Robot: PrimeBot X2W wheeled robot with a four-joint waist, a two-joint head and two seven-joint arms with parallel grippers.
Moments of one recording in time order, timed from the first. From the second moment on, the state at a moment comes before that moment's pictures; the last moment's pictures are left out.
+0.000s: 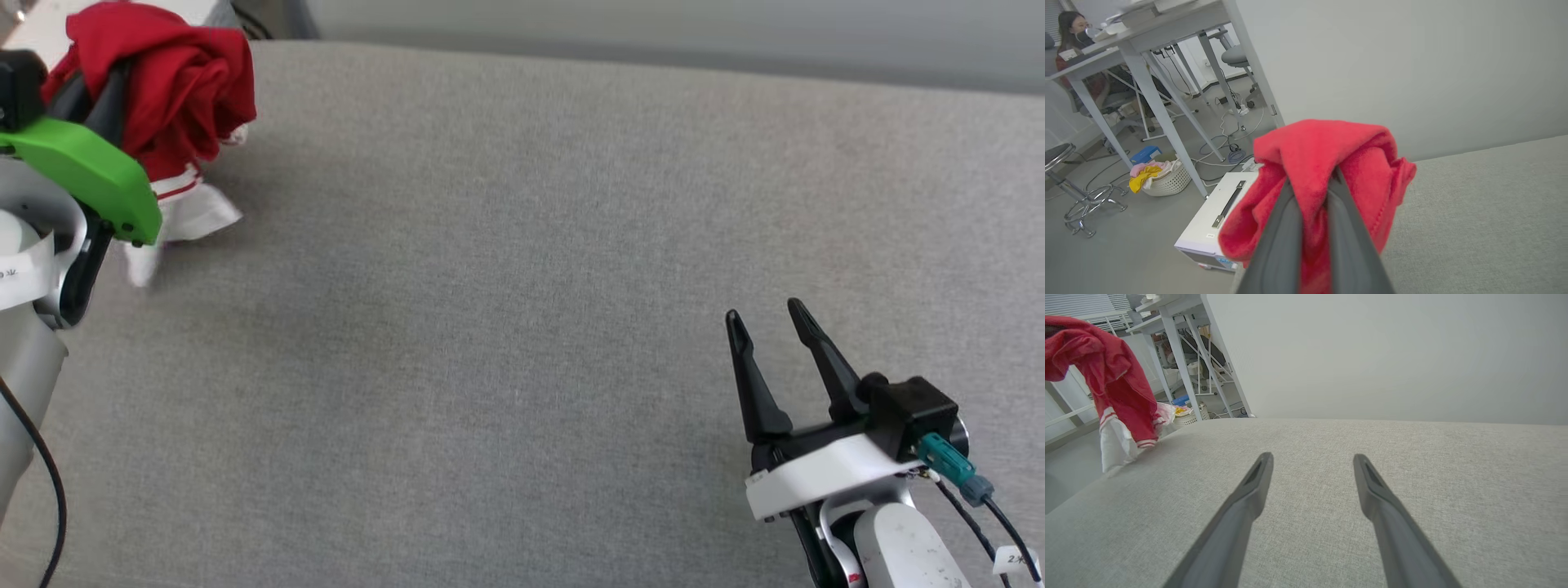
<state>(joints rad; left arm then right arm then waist) -0.88 0.66 -0.54 0.57 -0.64 -0.07 -0.13 -0.12 -0.05 0.17 0.09 0.22 0.13 -0.26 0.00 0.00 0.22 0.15</state>
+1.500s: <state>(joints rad) -0.66 0.13 -1.26 0.48 -0.47 -0.13 -0.10 -0.06 -0.05 0.06 0.08 0.26 0.13 -0.26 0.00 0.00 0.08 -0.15</state>
